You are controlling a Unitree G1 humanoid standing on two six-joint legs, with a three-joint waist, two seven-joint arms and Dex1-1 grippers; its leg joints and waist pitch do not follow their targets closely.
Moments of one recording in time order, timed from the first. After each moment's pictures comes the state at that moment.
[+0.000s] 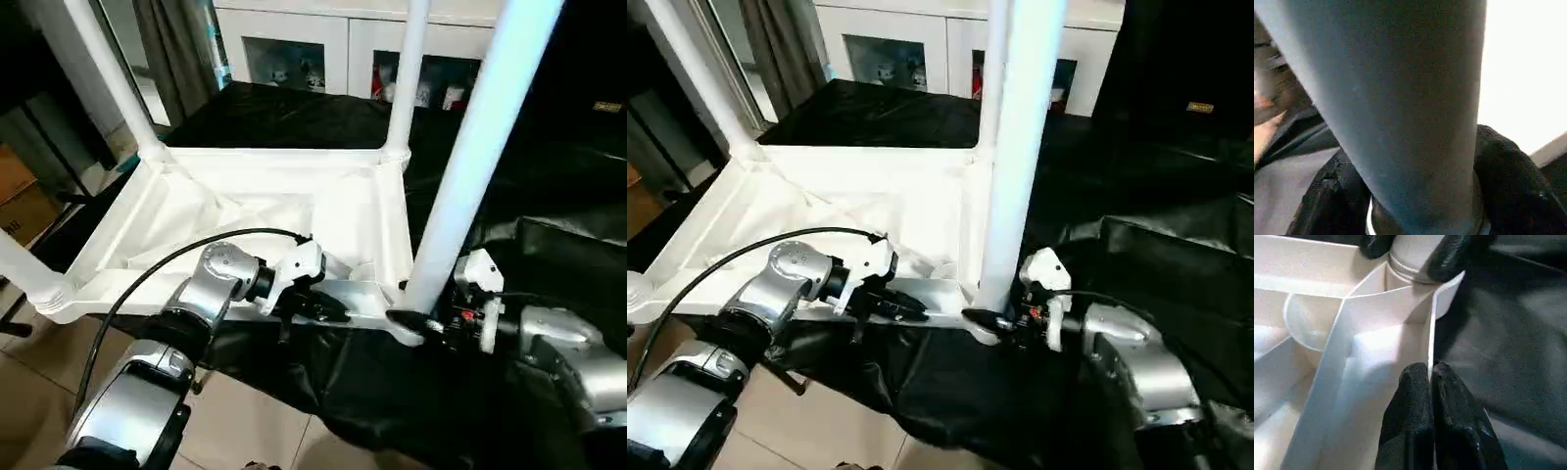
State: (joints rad) left arm -0.75 0.20 -0.26 0.90 0.04 -0.11 -1.31; right arm -0.20 -0.43 0.04 0.13 0.26 0.31 0.93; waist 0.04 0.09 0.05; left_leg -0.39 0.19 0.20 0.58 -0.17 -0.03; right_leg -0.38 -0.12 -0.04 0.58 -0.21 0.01
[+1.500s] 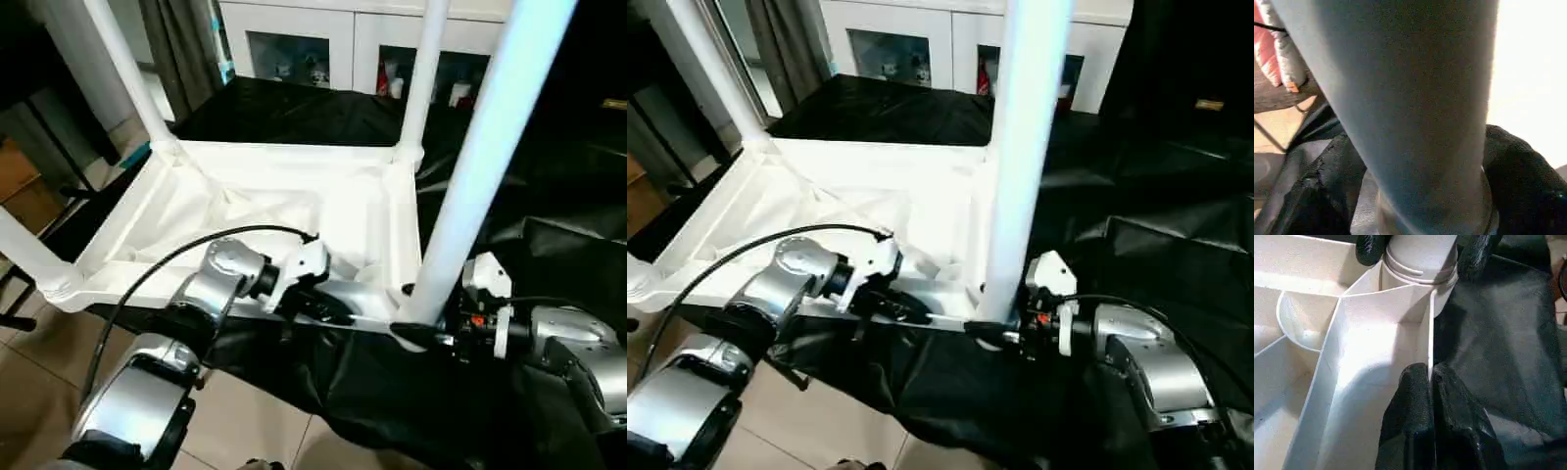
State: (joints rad) left arm -0.77 0.22 -0.28 0.90 0.03 -0.11 -1.46; right arm -0.19 -0.55 0.06 0.09 0.32 0.31 1.15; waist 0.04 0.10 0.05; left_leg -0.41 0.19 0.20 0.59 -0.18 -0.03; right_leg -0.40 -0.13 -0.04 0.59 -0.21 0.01
